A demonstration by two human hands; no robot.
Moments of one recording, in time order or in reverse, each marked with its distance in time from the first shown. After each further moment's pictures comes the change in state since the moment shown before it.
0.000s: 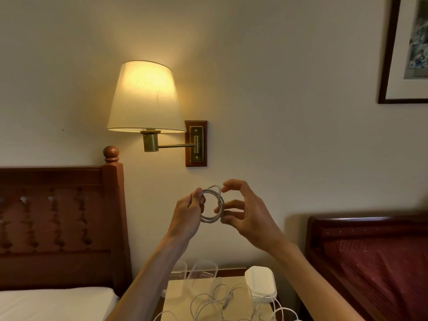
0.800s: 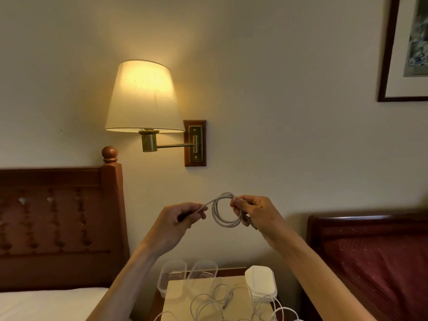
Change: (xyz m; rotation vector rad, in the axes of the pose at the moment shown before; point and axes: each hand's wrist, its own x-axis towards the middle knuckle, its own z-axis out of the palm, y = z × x) left_hand 0.006 -0.032 -0.048 0.286 -0.286 0.313; right_hand 0.000 -0.002 -0.018 0.238 0.055 0.416
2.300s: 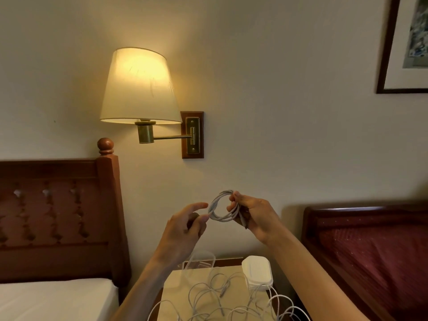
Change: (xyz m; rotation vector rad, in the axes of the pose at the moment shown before) left_hand -0.024 0.003 0.042 -0.095 0.108 -0.075; right_hand 0.000 0.020 0.005 0.503 0.067 0.264
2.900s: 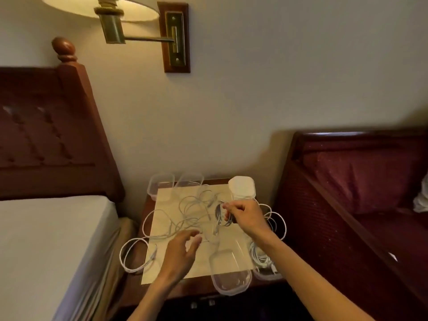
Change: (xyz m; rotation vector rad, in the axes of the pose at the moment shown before) left_hand -0.184 -0.175 0.093 0.249 -0.080 -0.361; right_hand -0.067 0.180 -0.066 -0.677 0.134 0.066
